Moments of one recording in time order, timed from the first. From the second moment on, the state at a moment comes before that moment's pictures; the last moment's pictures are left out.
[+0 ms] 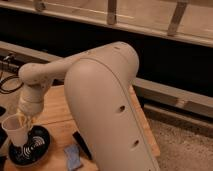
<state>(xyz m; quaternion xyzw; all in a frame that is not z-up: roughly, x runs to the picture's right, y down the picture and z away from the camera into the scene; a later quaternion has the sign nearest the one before) -0.351 0.176 0.649 -0.52 0.25 0.61 0.55</state>
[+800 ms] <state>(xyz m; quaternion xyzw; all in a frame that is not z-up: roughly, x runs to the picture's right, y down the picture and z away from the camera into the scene) -0.325 0.207 0.698 -0.46 0.25 0.66 0.53</state>
